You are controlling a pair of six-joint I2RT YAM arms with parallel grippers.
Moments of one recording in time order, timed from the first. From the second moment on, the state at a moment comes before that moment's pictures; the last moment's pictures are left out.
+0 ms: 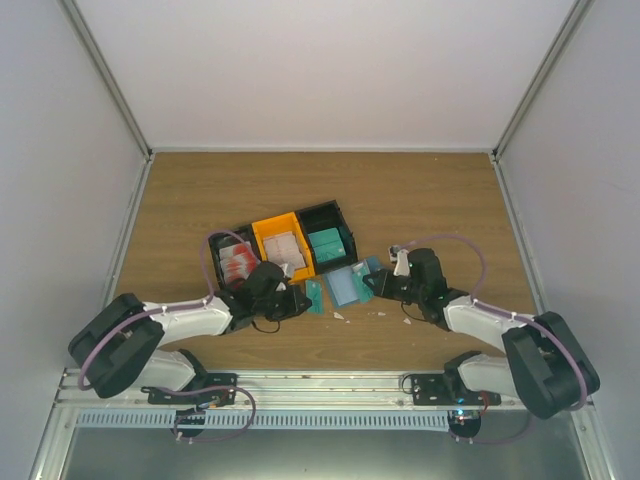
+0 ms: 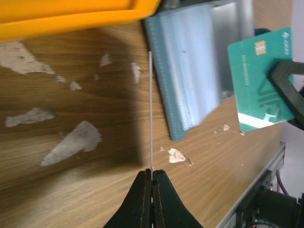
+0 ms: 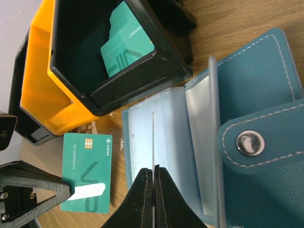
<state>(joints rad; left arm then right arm) -0.75 1.33 0.43 0.17 0.30 -0.99 0.43 1.23 0.34 0.25 -0.44 0.68</state>
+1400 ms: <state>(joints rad) -0.73 1.43 0.61 0.04 0.21 -0.95 0.40 1.43 0.48 0.24 -0.47 0.57</state>
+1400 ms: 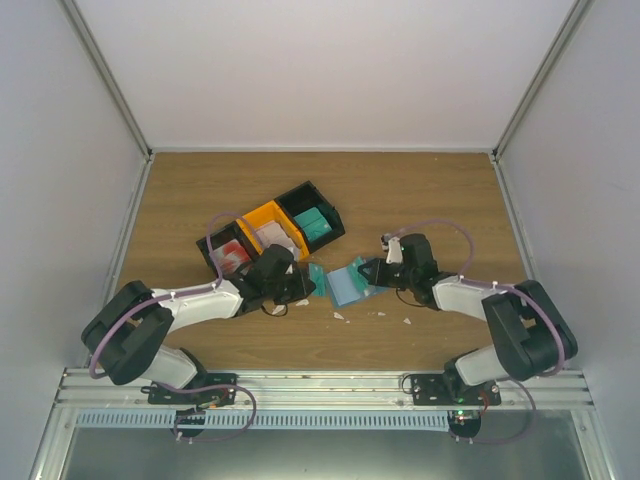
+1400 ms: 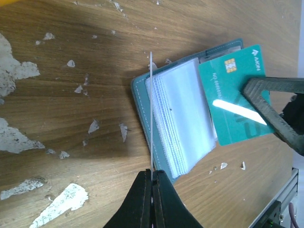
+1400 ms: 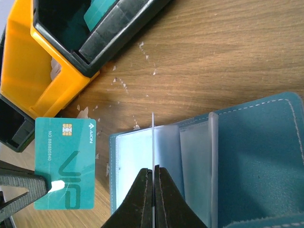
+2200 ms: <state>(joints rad) -0.73 1.51 0.61 0.09 0.28 -0.98 0.40 1.50 0.36 0.48 -0.46 0.63</state>
